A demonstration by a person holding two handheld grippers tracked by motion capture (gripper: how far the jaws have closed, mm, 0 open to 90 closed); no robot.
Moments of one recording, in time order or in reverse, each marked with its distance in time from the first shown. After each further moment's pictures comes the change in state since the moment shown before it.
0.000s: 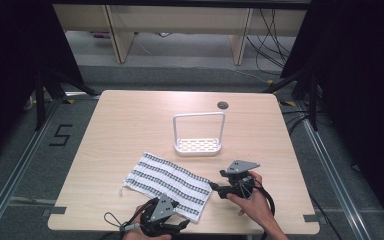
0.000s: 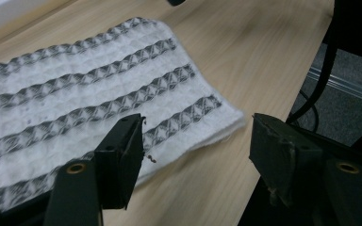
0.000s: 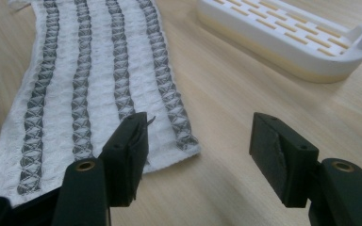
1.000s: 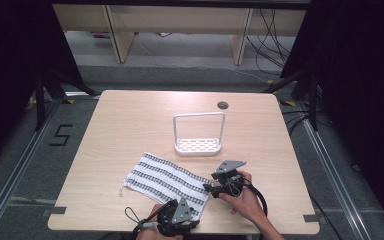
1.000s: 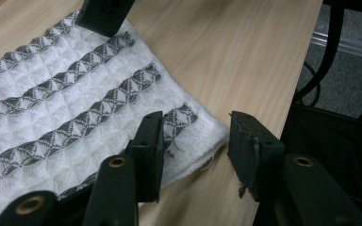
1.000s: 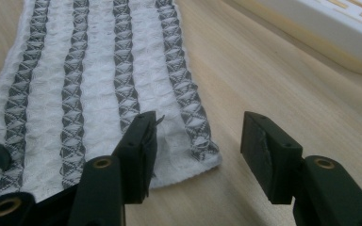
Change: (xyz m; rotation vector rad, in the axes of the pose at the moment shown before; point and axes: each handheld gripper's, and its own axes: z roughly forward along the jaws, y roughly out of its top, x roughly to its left) left arm -0.012 0.008 0.032 0.090 -0.030 0.131; right arm 0.003 0.002 0.031 0.072 0.038 -0.040
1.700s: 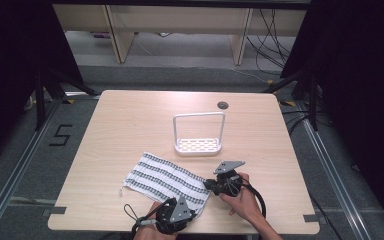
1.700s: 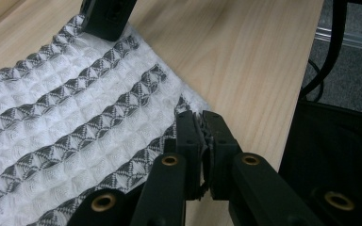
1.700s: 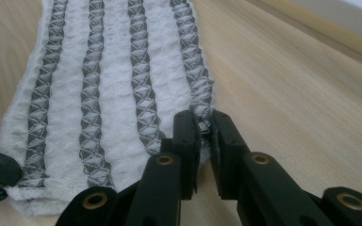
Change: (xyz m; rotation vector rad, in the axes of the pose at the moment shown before) left arm 0.007 0.000 -0.005 -0.009 -0.007 0.027; right arm 0.005 0.001 0.000 0.004 0.051 0.059
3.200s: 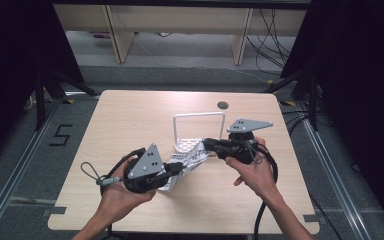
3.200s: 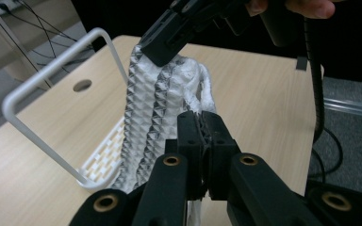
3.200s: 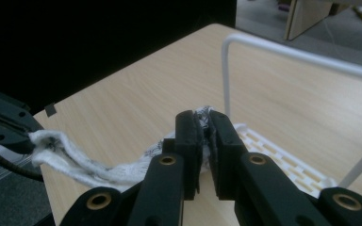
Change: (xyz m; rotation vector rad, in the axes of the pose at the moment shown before) left arm 0.062 0.105 -0.141 -0.272 0.097 0.013; right arm 0.017 0.117 -0.117 -0.308 0.018 0.003
